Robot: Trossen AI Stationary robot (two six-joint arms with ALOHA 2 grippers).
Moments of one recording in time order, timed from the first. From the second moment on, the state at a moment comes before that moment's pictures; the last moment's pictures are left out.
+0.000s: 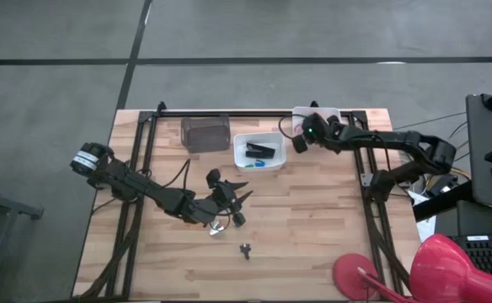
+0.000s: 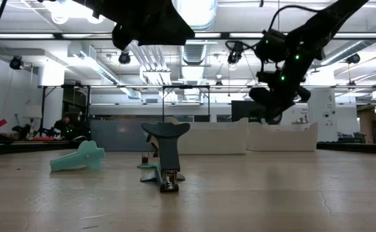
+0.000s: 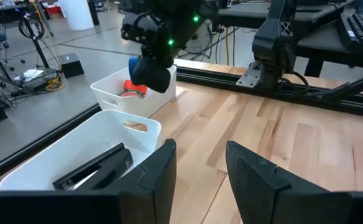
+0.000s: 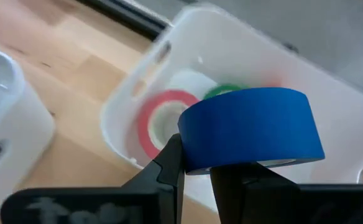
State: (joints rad) left arm -0.37 1.55 0.90 0.38 -0.88 -0.24; right arm -0.52 1.38 0.73 -0.28 0.48 0.36
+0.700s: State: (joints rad) left arm -0.38 1.55 0.90 0.29 -0.88 -0.34; right arm -0.55 1.45 0.73 -0.30 0.52 0.45
